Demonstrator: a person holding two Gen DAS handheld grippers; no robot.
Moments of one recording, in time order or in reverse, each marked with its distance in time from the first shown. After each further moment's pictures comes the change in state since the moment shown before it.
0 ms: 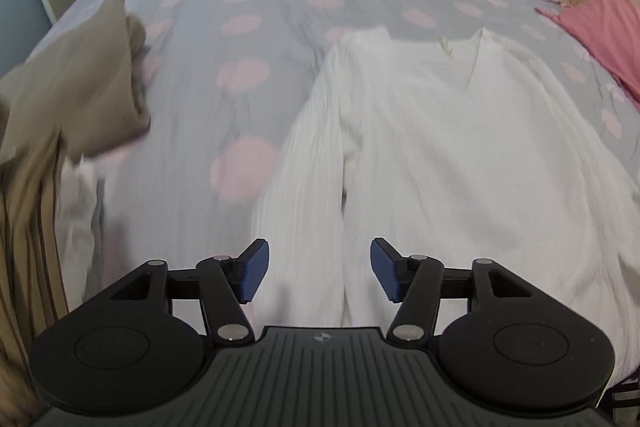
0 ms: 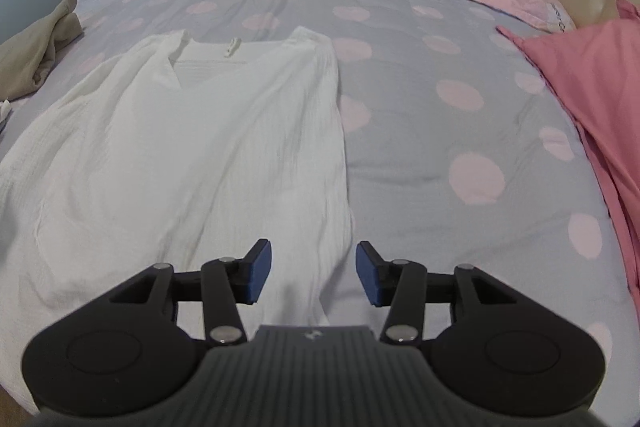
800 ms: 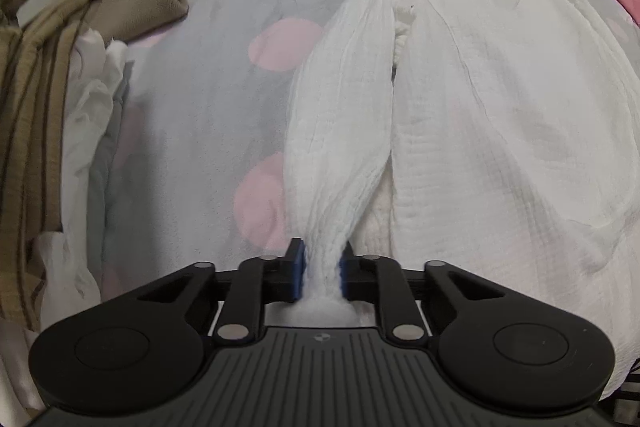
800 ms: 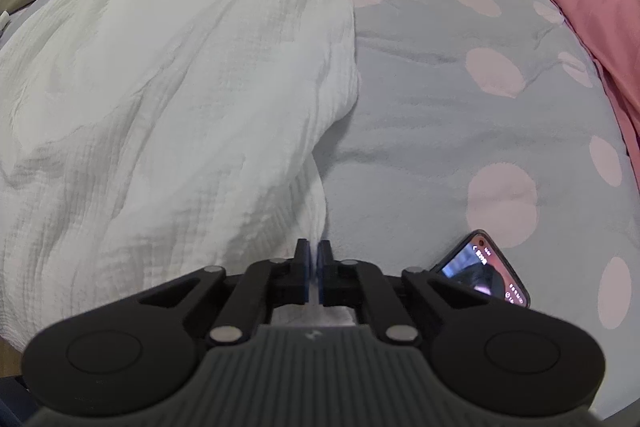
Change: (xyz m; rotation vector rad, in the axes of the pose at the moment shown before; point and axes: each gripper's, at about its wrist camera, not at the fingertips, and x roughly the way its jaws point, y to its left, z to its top) left arm 0.012 0.010 -0.052 -0.062 0.121 0.103; right arm 0.031 -0.004 -0.056 -0.086 0.172 -0.009
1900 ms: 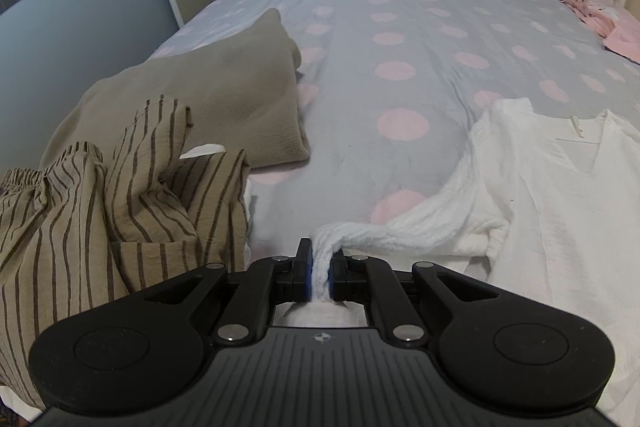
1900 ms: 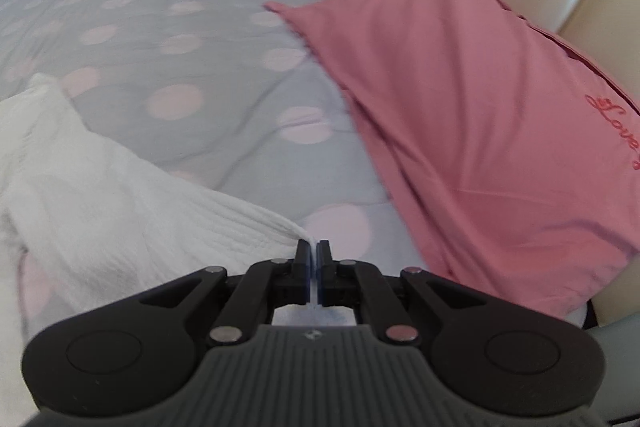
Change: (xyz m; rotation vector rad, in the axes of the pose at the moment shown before) left arm -0.052 0.060 0.073 -0.170 -0.242 0.202; right arm -0.048 -0.204 0.062 0.354 -0.120 -0.443
